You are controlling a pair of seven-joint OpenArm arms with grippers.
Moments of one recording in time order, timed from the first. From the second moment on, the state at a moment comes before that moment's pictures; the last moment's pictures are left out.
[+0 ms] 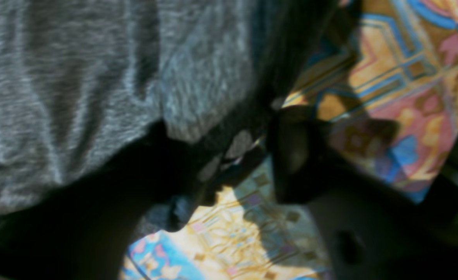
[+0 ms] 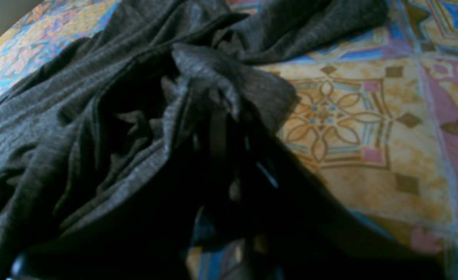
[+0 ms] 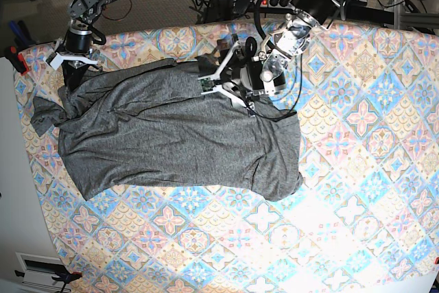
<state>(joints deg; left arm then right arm) -0.8 -5.8 32.7 95.5 -1.3 -41.3 60.6 -5.3 -6.3 64.7 65.0 -2.9 40.1 11.5</state>
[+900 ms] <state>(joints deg) 11.5 -15.4 12.1 103.9 -4.8 -41.6 56.5 -4.2 -4.2 64.5 64.8 -2.0 24.2 9.1</state>
